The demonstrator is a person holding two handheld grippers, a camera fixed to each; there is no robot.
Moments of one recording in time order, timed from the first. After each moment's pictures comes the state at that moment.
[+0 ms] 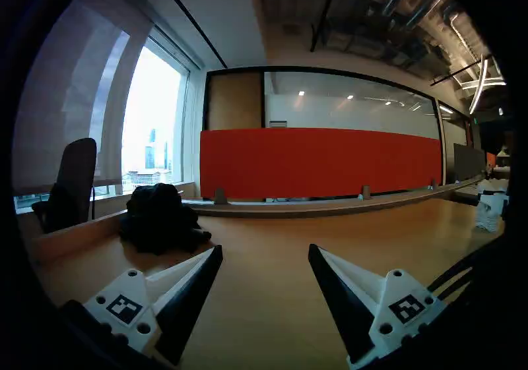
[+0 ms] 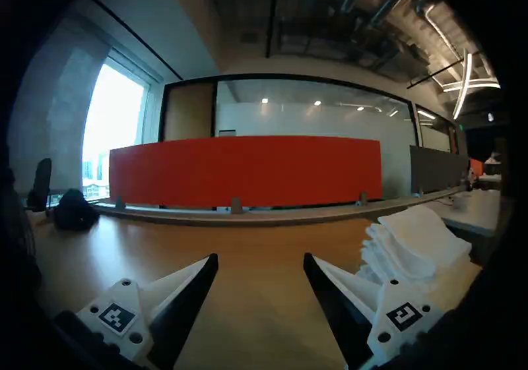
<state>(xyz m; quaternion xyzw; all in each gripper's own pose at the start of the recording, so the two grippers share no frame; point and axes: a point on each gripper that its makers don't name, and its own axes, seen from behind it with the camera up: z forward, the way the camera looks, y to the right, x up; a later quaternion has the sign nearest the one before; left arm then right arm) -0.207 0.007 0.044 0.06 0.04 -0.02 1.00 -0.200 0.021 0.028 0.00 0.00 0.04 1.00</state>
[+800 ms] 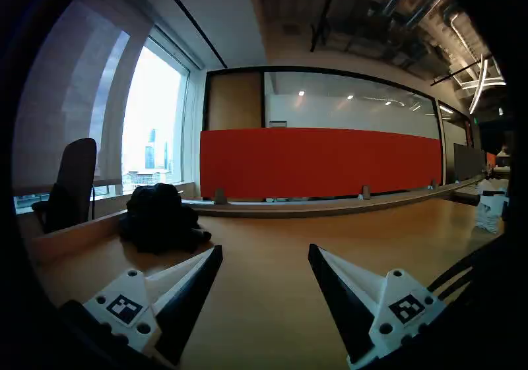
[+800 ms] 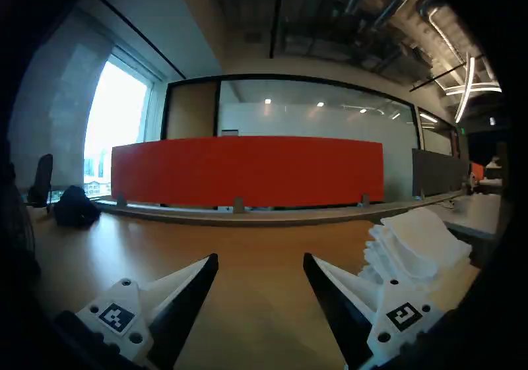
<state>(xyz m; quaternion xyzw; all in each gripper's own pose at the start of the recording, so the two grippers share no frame) -0.206 0.007 0.043 0.06 0.04 -0.02 1.00 -0.201 0.016 0.027 0.00 0.00 0.03 1.00</state>
